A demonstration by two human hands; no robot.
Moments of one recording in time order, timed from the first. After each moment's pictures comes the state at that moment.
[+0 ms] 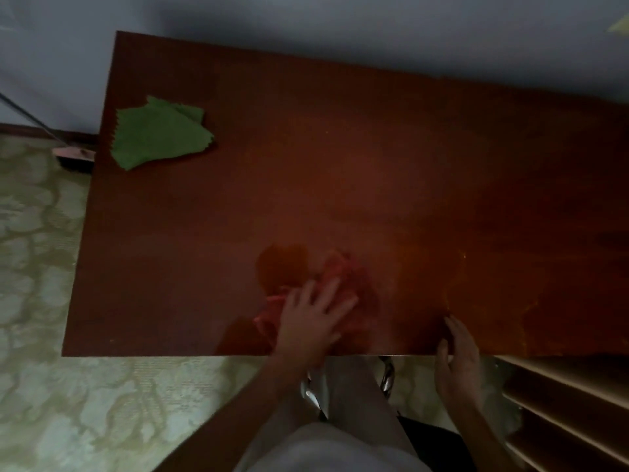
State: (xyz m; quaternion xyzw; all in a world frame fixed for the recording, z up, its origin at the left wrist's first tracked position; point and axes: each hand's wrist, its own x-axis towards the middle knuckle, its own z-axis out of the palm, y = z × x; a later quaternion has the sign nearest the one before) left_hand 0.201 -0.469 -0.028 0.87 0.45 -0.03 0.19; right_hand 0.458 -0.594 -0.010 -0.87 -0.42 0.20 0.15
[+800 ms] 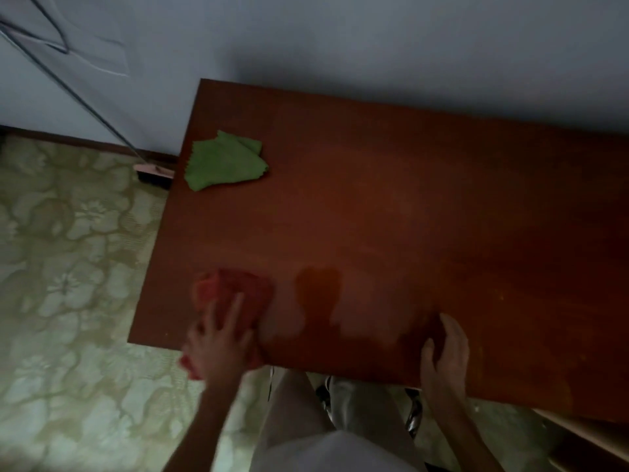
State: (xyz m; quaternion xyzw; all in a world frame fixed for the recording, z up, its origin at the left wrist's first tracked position) left_hand 0.042 -0.480 -0.017 0.61 0.77 0.00 0.18; right_hand 0.399 -0.519 0.010 -0.83 -0.45 0.25 0.22
